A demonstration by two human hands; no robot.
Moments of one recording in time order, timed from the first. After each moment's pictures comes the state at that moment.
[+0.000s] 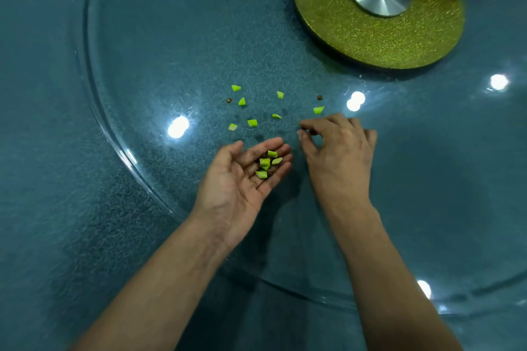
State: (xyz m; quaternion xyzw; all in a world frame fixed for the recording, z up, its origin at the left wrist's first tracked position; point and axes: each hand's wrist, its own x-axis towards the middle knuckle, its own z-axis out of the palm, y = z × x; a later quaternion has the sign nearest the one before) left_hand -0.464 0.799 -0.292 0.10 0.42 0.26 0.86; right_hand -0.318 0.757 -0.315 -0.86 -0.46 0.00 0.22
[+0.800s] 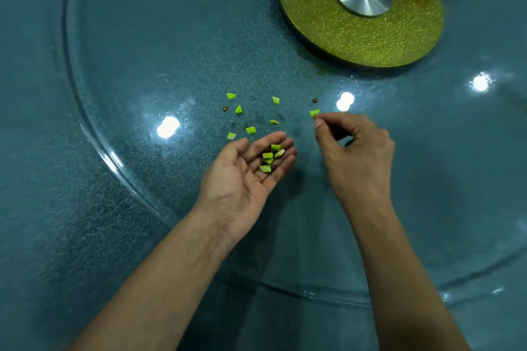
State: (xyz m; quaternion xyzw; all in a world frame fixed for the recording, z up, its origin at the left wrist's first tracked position) left_hand -0.439 0.790 -0.289 0.07 0.41 0.27 0.87; right_hand -0.295 0.730 -0.290 -0.82 -0.38 0.10 0.42
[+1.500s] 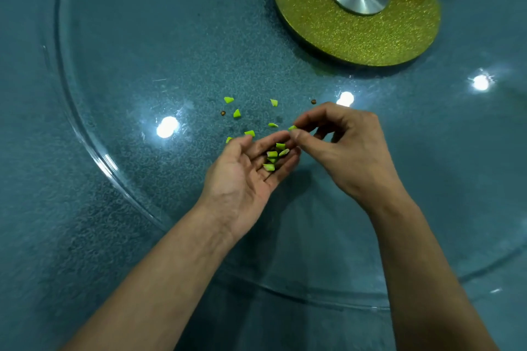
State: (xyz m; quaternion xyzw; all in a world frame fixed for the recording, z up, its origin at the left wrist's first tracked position) left_hand -0.427 0.787 -0.289 0.09 0.41 0.26 0.87; right_hand -0.280 0.735 -0.269 -0.77 -0.46 0.25 0.38
